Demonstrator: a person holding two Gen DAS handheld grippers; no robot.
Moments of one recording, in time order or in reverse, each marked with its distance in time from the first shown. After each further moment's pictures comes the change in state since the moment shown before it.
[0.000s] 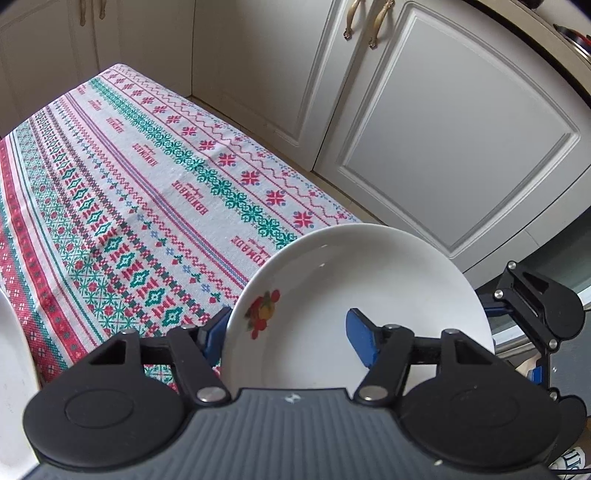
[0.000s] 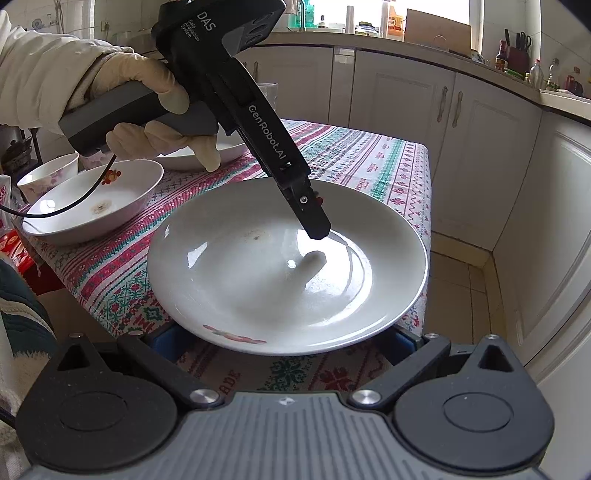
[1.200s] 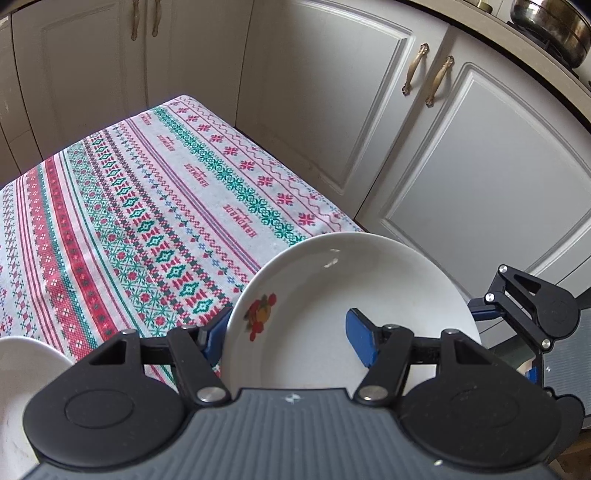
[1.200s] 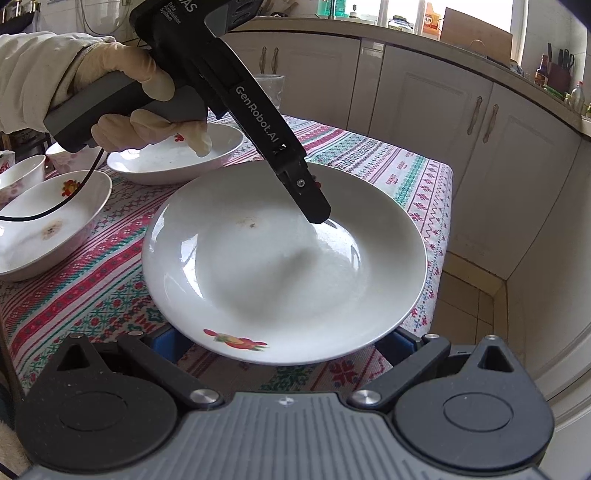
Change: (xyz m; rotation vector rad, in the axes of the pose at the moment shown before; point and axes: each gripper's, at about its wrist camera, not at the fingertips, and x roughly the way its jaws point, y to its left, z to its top) left arm -0.008 0.072 0.038 -0.090 -0.124 0.062; right arm 0.066 -0.043 0.067 -0.108 0.051 0.047
